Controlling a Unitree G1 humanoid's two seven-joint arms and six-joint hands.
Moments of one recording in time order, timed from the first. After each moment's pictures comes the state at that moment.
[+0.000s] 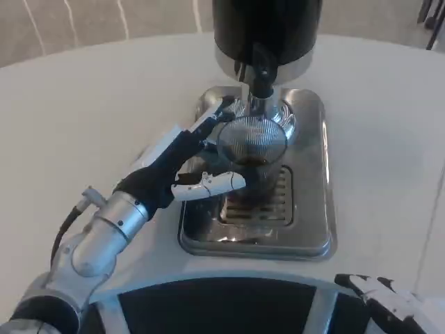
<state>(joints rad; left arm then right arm) -0.93 0.35 -0.16 1.23 0.29 -0.84 -0.07 0.61 0.10 -0.19 -1.03 -0.81 -0.14 0.76</state>
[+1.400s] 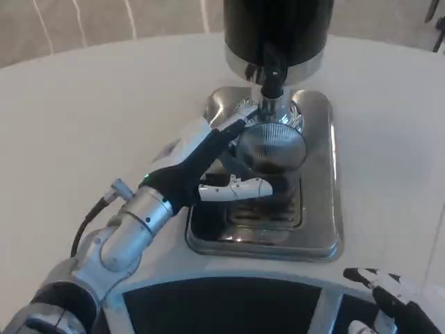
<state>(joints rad) -0.99 0.31 -0.30 1.27 0.41 -0.83 0.09 0.51 0.10 -0.09 -1.03 -0.96 0.08 0.79</state>
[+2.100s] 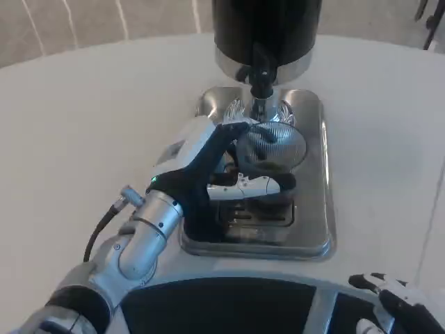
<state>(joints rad) -0.99 0.27 -0.35 1.27 0.45 -0.78 0.30 0.51 0.10 -0.07 -1.03 -0.96 0.15 0.79</state>
